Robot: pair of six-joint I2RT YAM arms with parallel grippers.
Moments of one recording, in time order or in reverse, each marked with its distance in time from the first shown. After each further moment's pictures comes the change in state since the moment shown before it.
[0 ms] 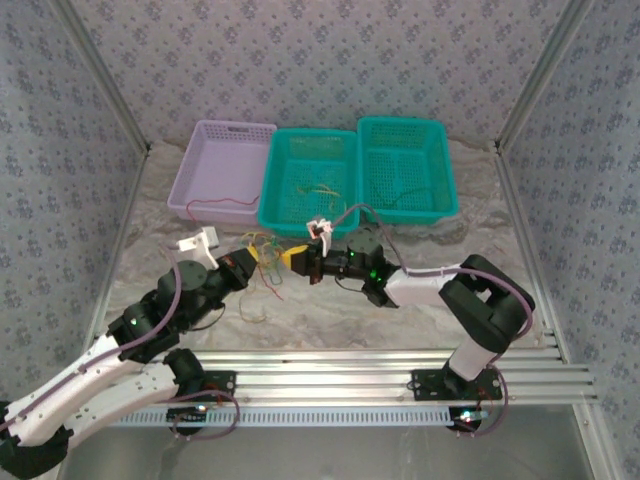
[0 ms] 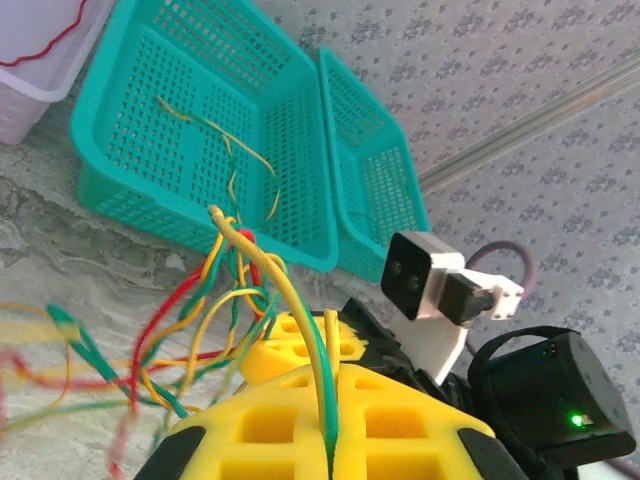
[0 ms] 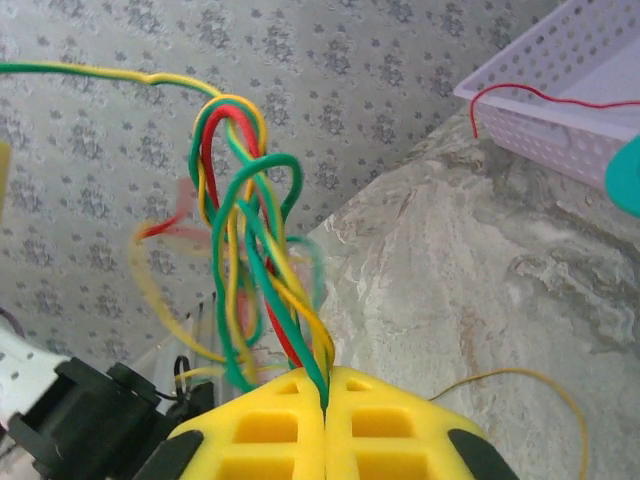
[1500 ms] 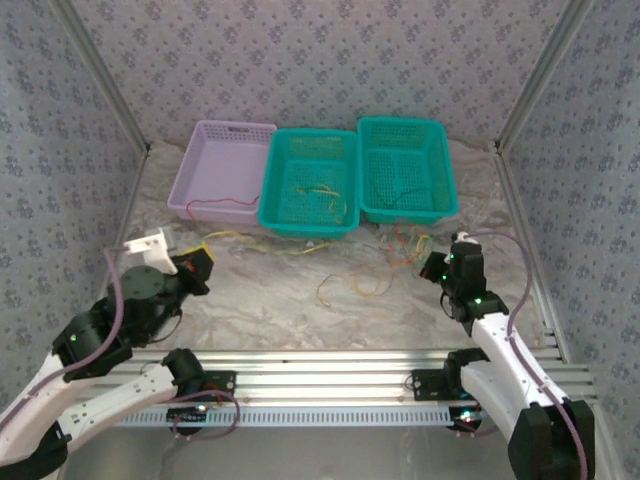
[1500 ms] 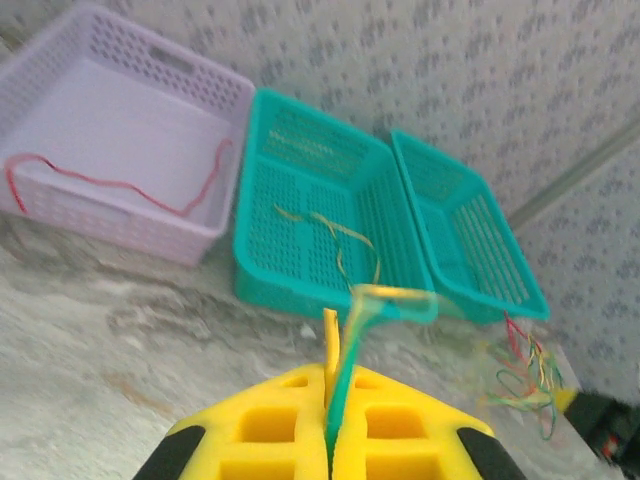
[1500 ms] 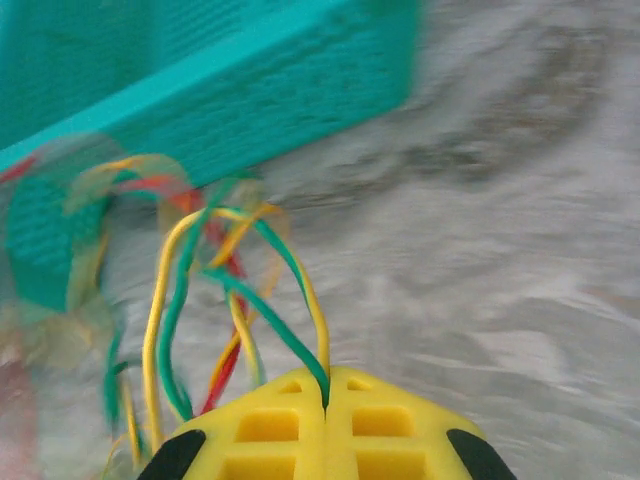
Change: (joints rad) left arm -0.004 -0.078 0.284 -0.392 -0.228 0.272; right arm -0.700 -0.843 -0.308 -1.101 0.579 -0.017
